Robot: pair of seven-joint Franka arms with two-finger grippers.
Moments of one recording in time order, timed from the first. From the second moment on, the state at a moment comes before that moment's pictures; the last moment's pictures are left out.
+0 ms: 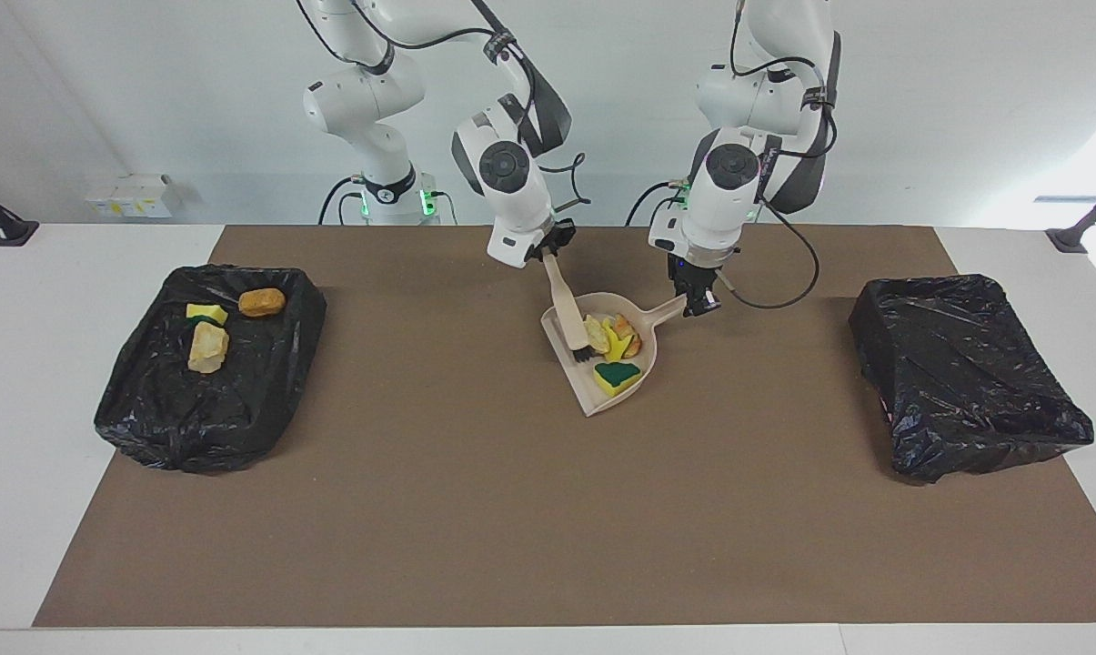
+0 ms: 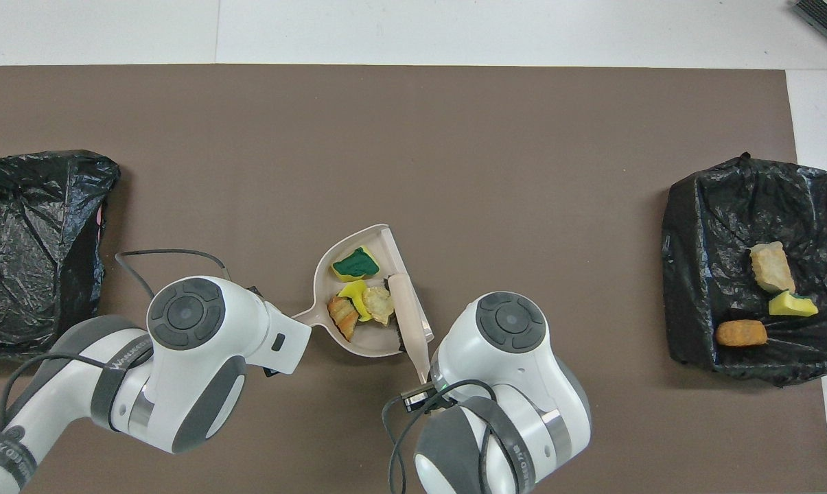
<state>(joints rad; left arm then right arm) -0.48 -0.08 0.02 -2.35 -0.03 2.20 0.76 0.56 0.03 0.08 -2.19 0.38 1.98 0.17</state>
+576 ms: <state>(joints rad) -0.38 -0.09 0.02 -2.34 -0.15 2.20 0.74 0.52 -0.07 0.08 -2.18 0.29 1.93 0.17</state>
